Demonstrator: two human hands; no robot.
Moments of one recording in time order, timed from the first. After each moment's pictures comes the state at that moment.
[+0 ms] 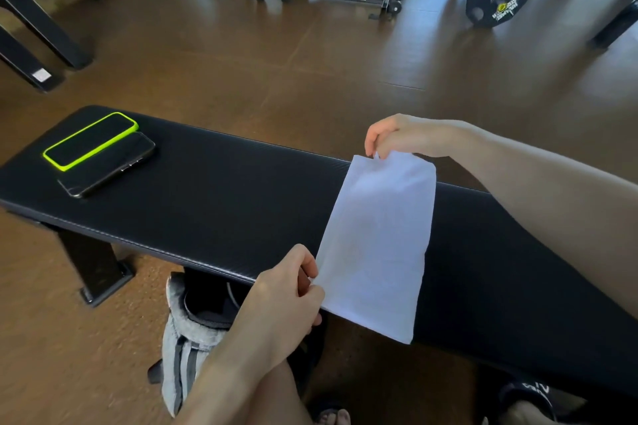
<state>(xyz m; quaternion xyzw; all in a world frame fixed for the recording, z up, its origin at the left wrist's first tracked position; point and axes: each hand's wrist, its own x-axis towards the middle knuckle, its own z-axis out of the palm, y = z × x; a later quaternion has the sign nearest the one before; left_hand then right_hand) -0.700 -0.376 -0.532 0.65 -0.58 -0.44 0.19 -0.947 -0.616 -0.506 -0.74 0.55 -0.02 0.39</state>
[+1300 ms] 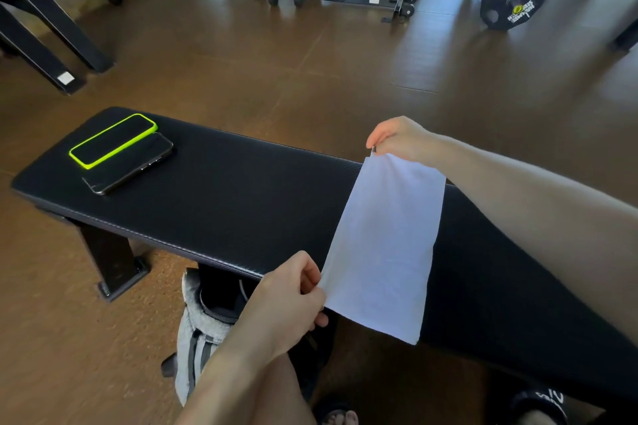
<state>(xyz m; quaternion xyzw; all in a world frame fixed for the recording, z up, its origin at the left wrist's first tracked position) -0.691 -0.379 -0.536 0.67 -0.55 -0.47 0.17 -0.925 -0.633 -0.542 -0.69 0.60 -0.16 0.37</state>
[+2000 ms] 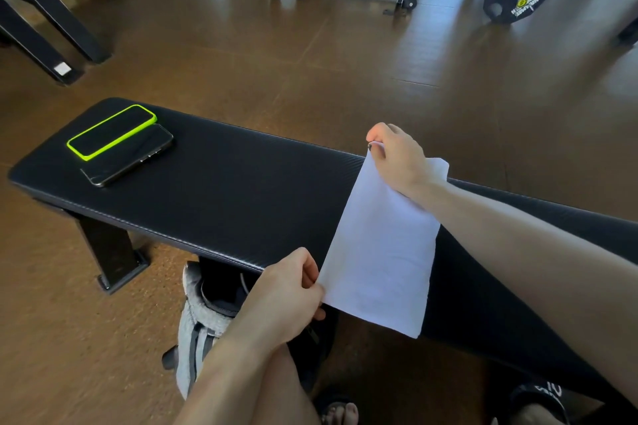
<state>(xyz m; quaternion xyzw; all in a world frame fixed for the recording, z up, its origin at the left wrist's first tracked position) -0.688 -0.384 -0.546 0.68 -0.54 -0.47 0.15 -0.909 -0.602 -0.603 -0.76 0.58 -0.27 0.09</state>
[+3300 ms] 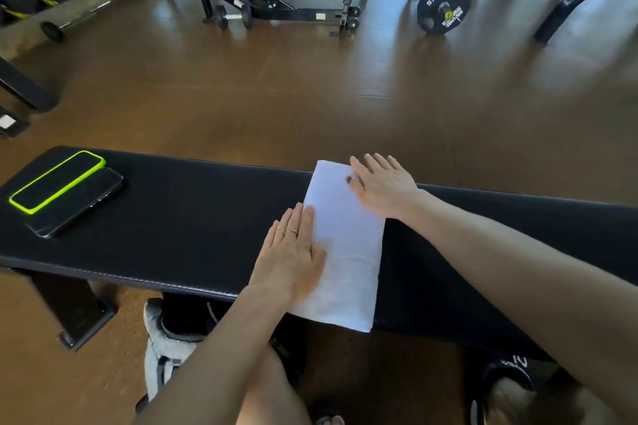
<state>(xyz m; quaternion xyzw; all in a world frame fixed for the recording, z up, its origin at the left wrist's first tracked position) -0.747 -0.448 -0.585 0.60 -0.78 -0.18 0.01 -0.960 -0.547 -0.576 -0.74 0.67 0.03 0.08</state>
